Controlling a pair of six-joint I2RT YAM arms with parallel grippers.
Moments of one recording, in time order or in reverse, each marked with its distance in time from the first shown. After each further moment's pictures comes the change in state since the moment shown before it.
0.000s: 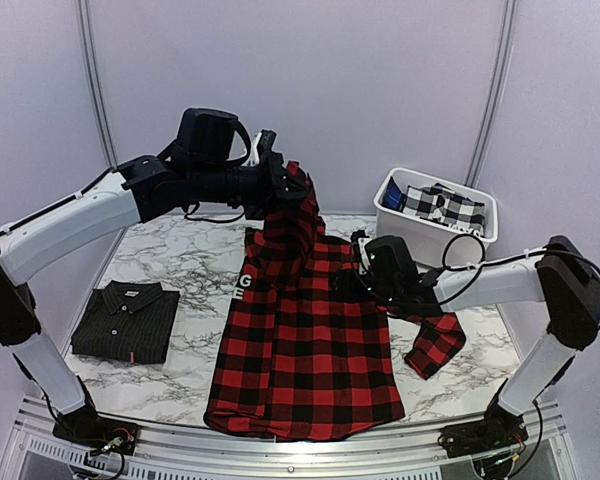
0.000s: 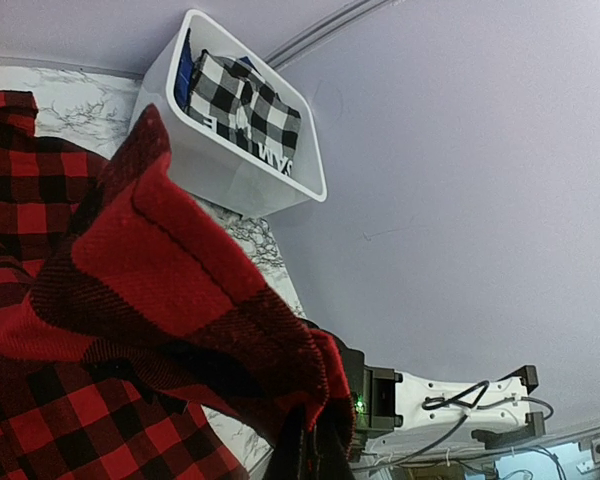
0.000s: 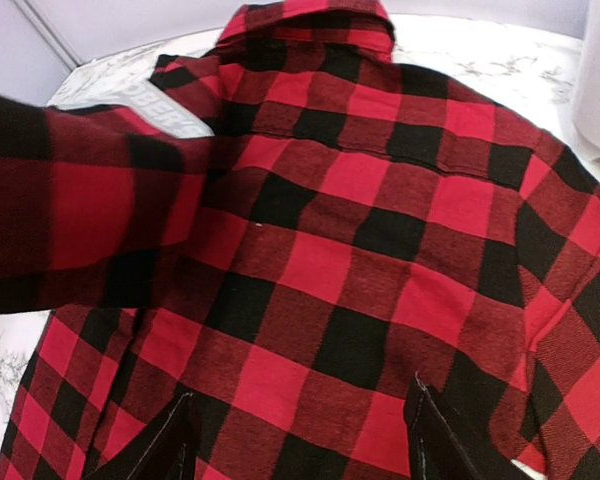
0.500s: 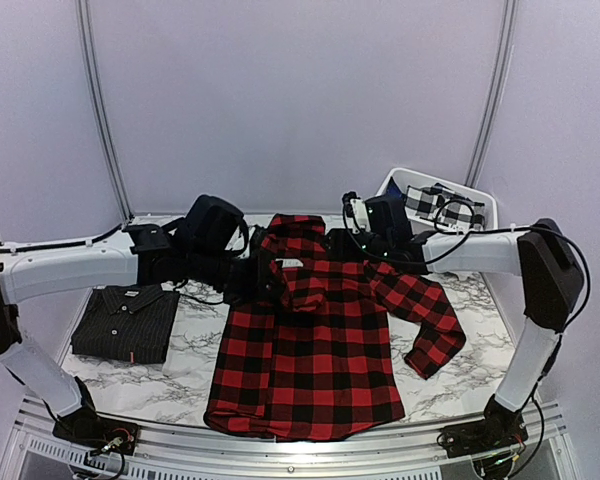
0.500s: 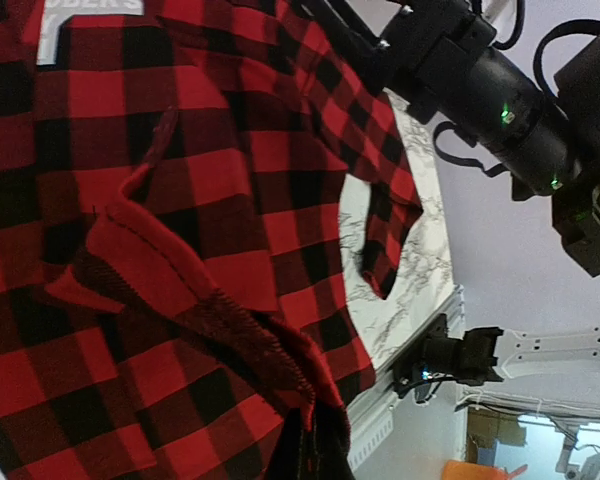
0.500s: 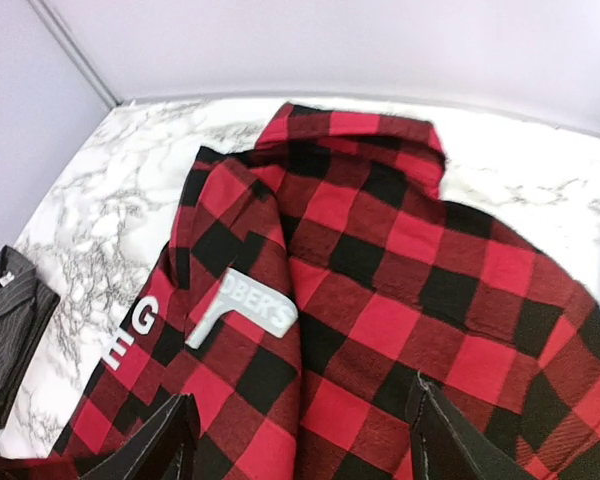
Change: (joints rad) left arm -0.052 -0.118 -0.484 0.028 -0.005 0.003; right arm -0.137 0.151 0.307 -0.053 -0.197 -0.126
